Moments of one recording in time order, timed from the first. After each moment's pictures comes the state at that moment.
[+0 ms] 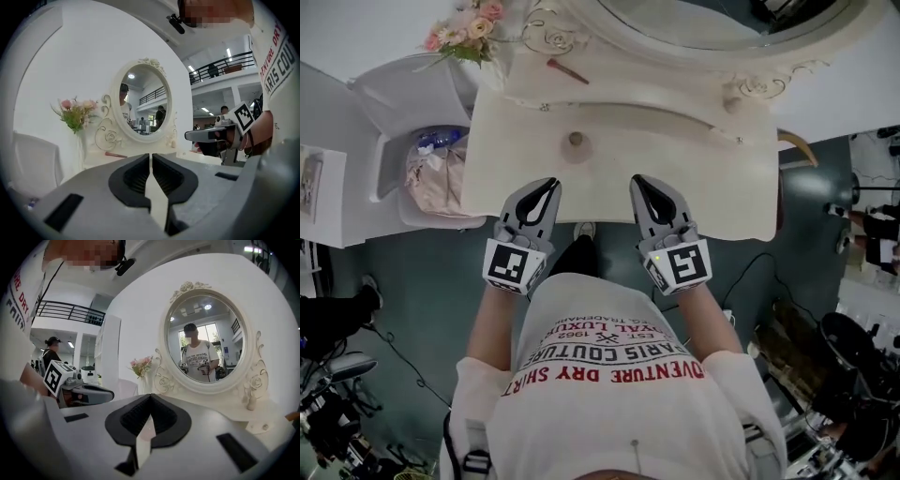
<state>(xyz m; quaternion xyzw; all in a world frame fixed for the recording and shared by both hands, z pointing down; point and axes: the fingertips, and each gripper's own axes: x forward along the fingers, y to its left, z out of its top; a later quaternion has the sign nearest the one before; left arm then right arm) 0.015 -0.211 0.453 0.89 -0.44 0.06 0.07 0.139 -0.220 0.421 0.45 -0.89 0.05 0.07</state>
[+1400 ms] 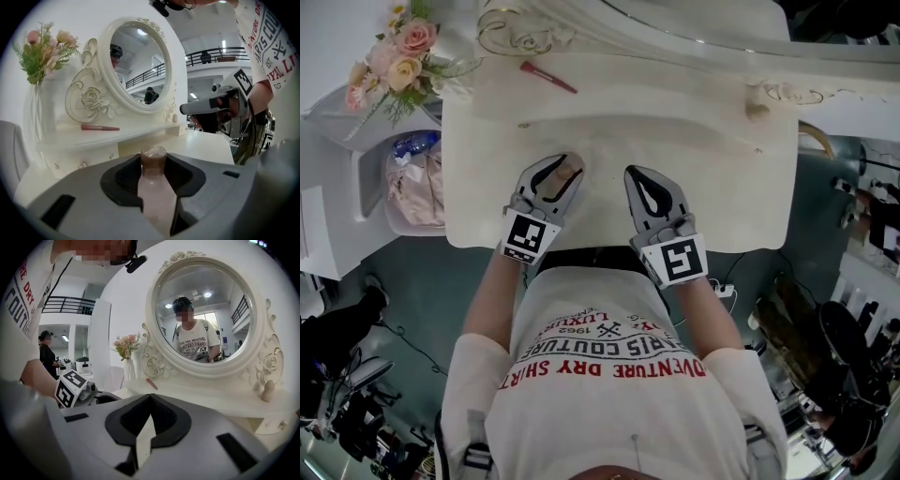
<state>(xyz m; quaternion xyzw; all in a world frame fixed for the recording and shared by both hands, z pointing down) 0.072 -0.342 0.587 0.92 -0.35 0.15 0.09 0.148 -0.336 0.502 0.45 -0.88 0.09 0.12</state>
